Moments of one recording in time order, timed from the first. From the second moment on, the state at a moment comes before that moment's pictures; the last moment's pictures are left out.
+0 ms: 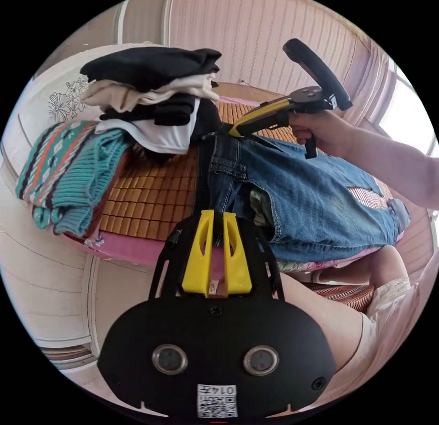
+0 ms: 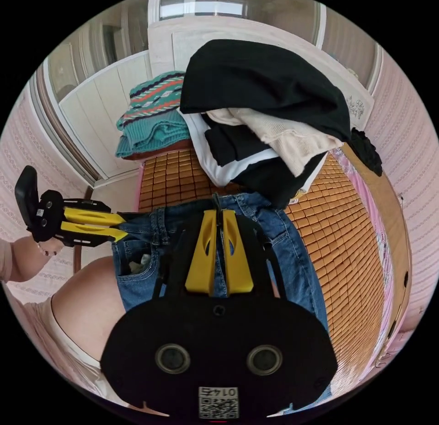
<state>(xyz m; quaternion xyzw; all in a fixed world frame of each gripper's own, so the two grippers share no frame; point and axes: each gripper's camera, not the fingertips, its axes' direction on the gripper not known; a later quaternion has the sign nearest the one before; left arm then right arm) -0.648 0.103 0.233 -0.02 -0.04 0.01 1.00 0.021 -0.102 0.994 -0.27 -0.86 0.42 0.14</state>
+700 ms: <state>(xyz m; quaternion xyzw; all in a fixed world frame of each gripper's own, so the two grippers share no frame) -0.614 0.130 0.220 -0.06 0.01 0.04 1.00 0.259 0.200 0.763 -0.68 -0.64 0.18 0.30</state>
